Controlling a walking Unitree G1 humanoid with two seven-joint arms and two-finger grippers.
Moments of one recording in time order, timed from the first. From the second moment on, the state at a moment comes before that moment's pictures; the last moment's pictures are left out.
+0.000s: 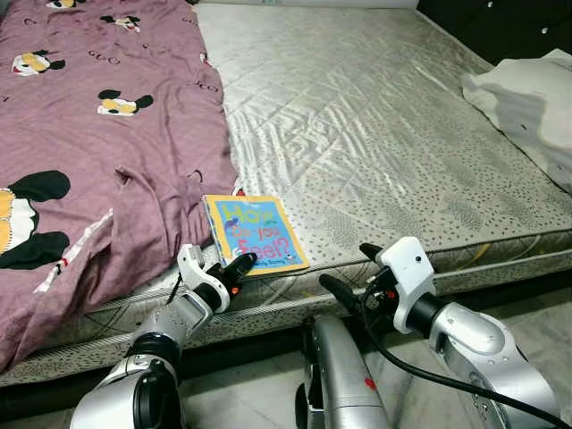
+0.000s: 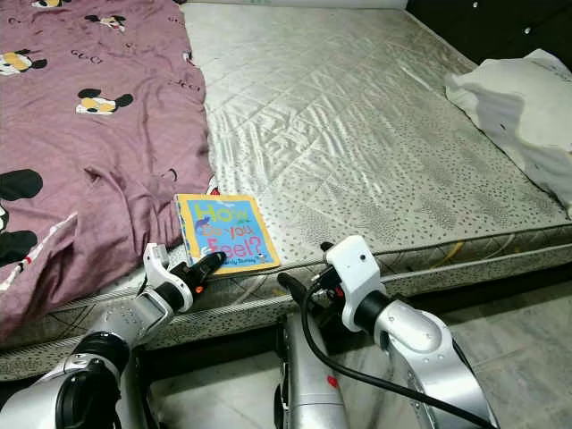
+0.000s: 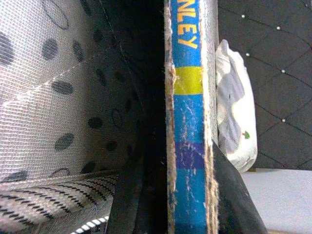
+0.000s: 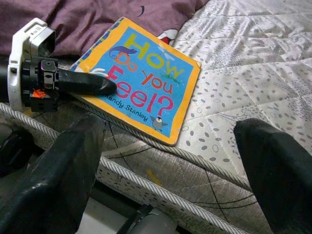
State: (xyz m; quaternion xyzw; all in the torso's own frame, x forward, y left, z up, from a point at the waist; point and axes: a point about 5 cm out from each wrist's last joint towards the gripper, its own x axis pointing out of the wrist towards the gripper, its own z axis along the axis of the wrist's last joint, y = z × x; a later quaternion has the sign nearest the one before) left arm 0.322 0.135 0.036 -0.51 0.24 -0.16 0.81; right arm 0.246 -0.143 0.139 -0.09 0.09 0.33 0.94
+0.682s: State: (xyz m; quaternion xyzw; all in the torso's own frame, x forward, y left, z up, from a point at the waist) left arm 0.319 0.124 0.077 -0.45 0.10 -0.26 0.85; right arm 0.273 -0.142 0.144 -0.05 0.05 0.24 0.97
